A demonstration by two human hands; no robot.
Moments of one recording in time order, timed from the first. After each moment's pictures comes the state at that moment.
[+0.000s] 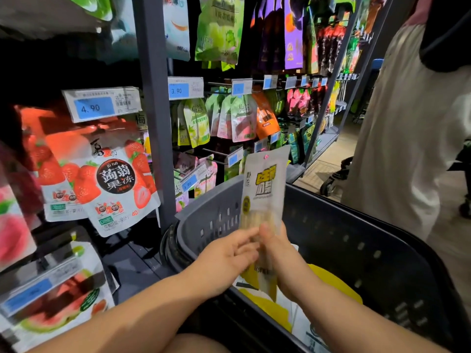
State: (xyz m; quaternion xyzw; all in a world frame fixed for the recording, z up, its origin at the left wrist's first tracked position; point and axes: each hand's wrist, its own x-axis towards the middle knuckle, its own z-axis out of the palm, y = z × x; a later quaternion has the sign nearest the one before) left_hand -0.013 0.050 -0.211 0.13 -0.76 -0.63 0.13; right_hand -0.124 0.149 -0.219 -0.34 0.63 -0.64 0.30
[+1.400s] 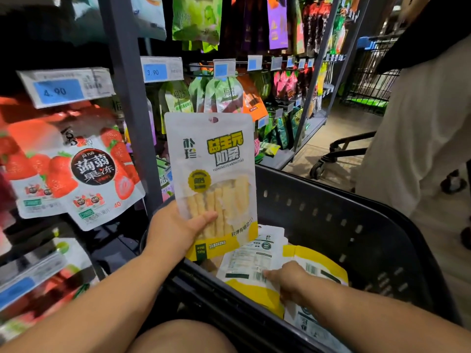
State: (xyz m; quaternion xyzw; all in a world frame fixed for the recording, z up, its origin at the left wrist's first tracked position) left_hand -0.008 0.007 -0.207 0.36 -0.76 -0.44 0.31; right_hand -0.181 0.176 -0.340 -0.01 0.84 -0.39 0.37
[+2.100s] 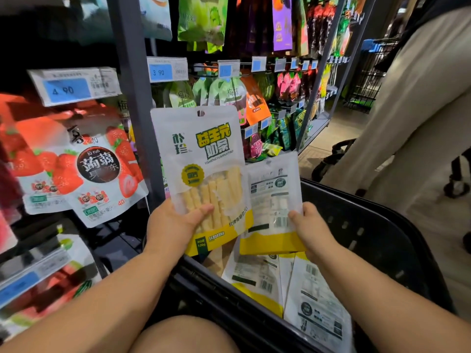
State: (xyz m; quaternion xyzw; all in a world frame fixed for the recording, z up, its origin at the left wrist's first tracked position) left_hand -0.008 0.001 -0.215 0.39 -0.71 -0.48 0.35; right_hand -0.197 0.170 -0.227 -0.14 0.81 -0.55 0.15
